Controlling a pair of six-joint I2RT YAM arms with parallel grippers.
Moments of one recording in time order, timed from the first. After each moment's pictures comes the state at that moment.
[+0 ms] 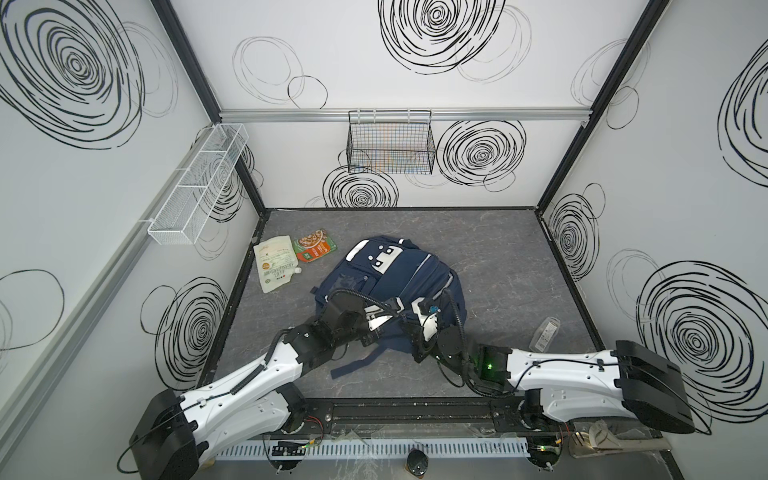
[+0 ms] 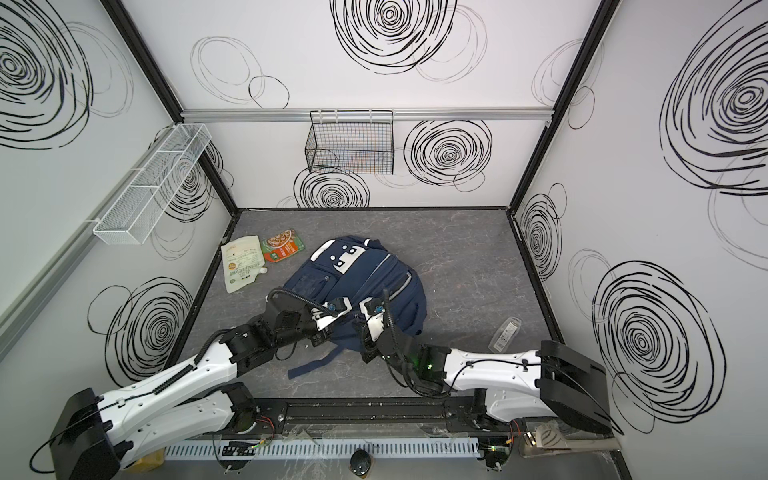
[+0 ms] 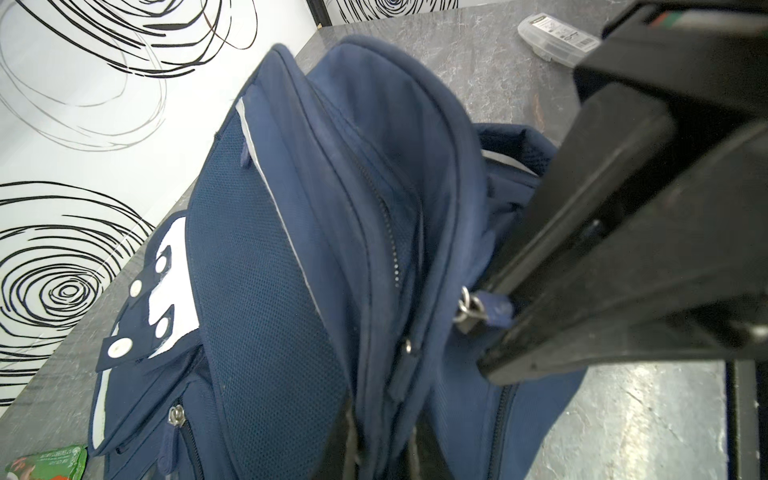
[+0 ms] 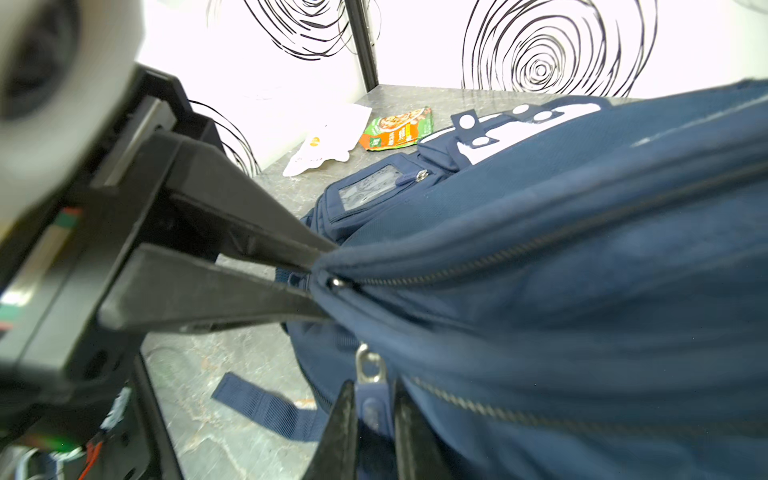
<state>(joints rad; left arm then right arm) -0.75 0.95 0.56 -0.14 0.10 0.40 1.21 1.17 0.46 0.38 0.36 0.44</state>
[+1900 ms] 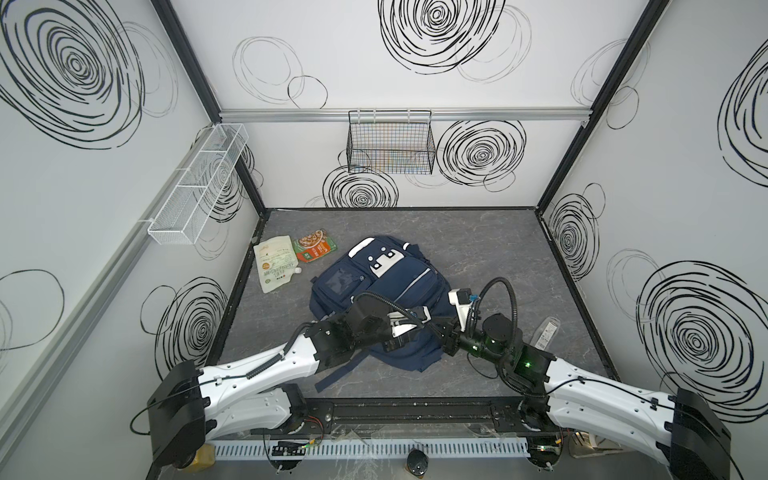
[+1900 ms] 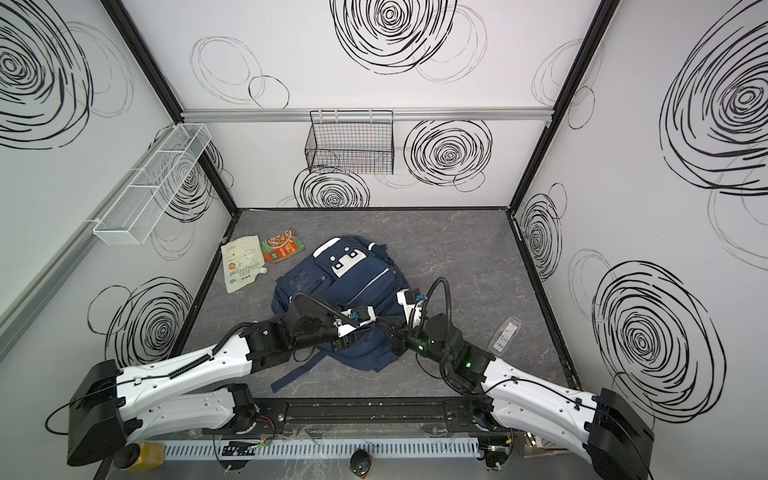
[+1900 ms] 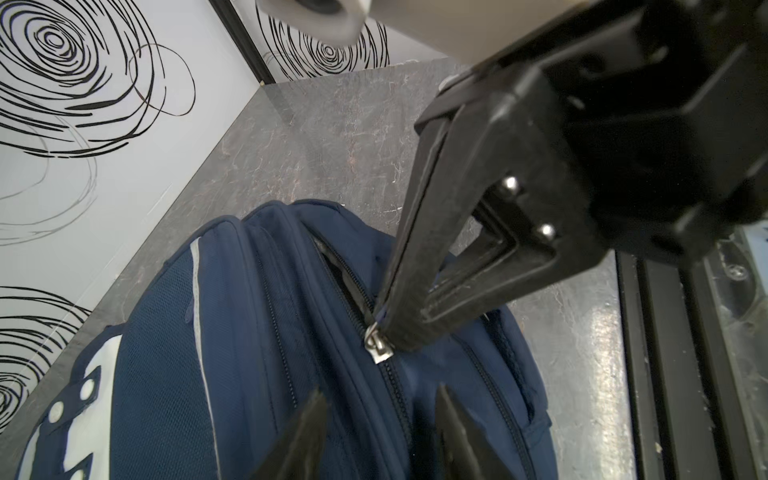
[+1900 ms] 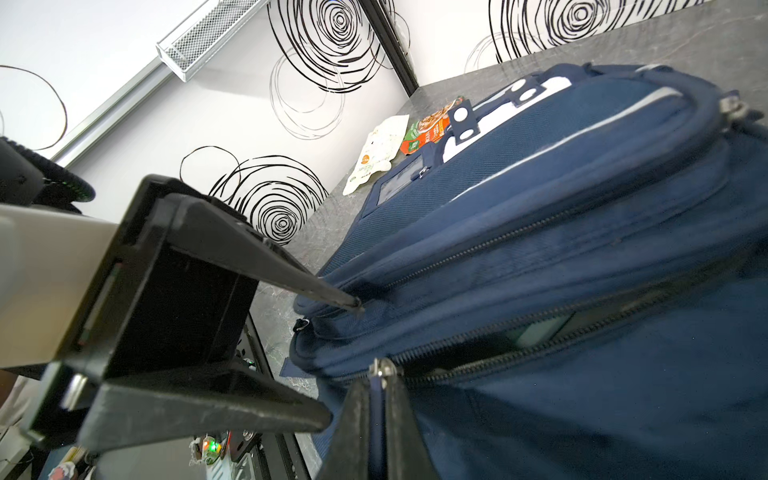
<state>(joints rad) -0.95 1.10 0.68 -0.11 0.09 0.36 0.92 0.82 0.30 0.32 -0.10 0.59</state>
